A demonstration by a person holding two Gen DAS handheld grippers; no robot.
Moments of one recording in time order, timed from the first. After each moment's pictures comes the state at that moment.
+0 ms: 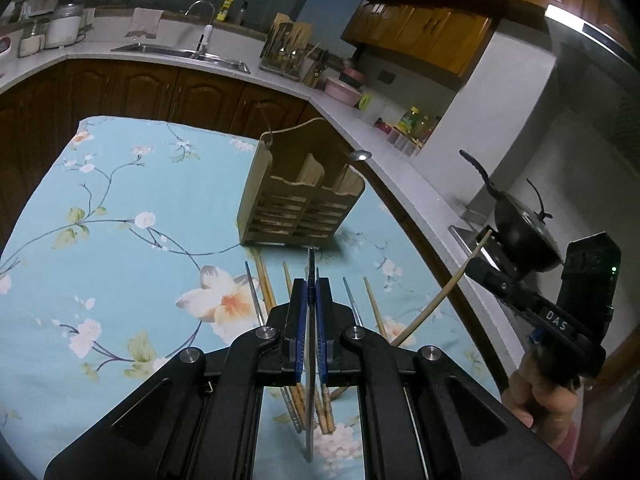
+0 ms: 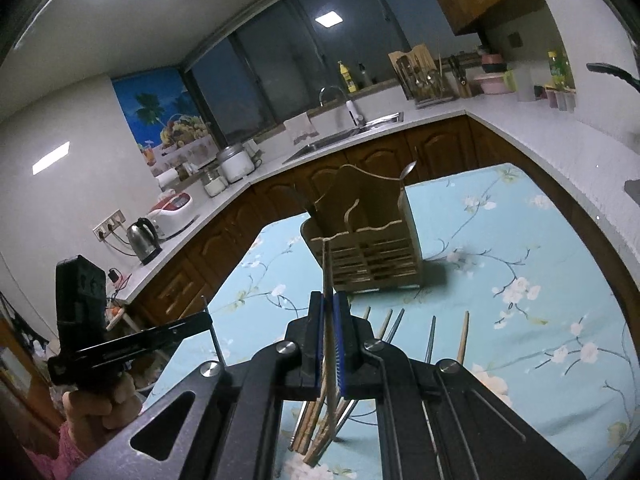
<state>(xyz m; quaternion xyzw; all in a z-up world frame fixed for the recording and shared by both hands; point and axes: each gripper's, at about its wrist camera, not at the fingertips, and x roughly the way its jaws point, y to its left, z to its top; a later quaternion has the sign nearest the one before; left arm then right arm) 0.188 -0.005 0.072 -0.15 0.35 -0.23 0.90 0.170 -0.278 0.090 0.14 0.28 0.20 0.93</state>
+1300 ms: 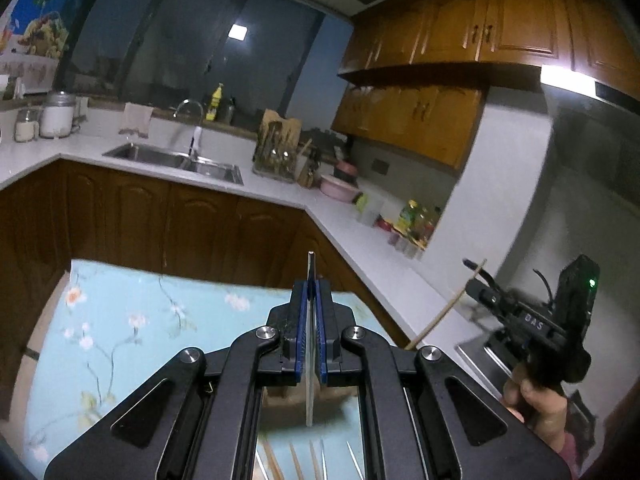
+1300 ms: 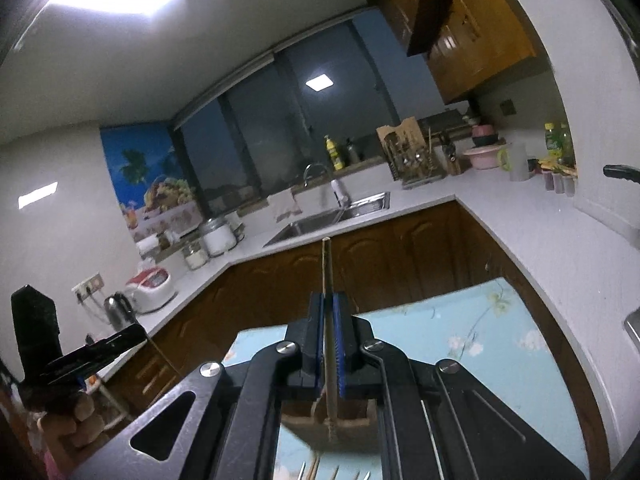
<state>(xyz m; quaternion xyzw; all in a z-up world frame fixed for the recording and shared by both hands) 0.306 -0.004 0.209 -0.14 0.19 -0.20 0.95 0.306 -0.313 0.198 0.15 0.16 0.15 0.96</state>
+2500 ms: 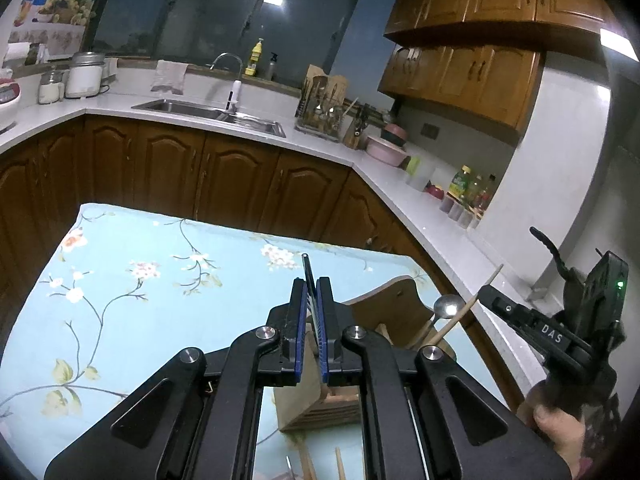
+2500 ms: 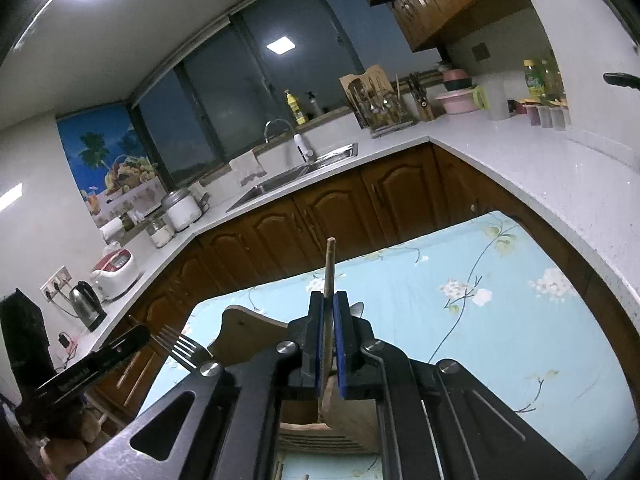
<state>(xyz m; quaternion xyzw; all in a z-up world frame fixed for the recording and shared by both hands) 0.368 -0.026 0.095 -0.13 0.26 -0.14 0.95 0.366 -0.301 0.092 0.17 0.24 0.11 0.95</state>
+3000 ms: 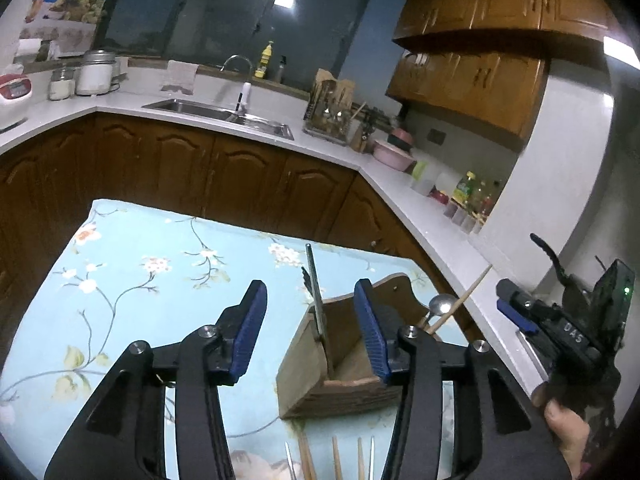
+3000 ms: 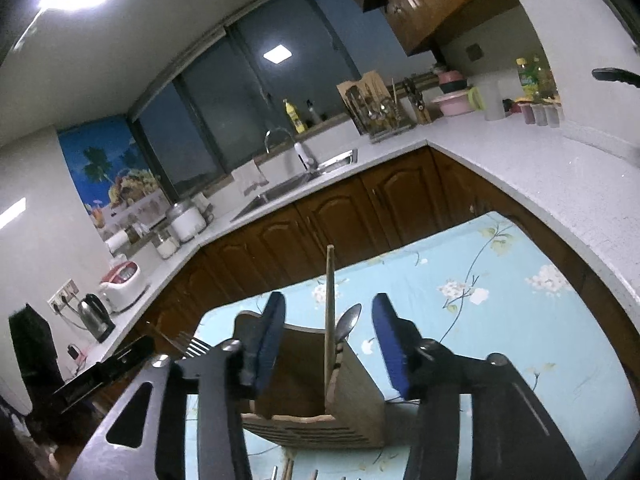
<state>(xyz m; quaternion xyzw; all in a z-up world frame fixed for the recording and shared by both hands) 0.347 -0.017 0.102 -0.15 0.26 -0.12 0.95 0.344 -0.314 0.104 0.20 0.22 0.11 0.95</state>
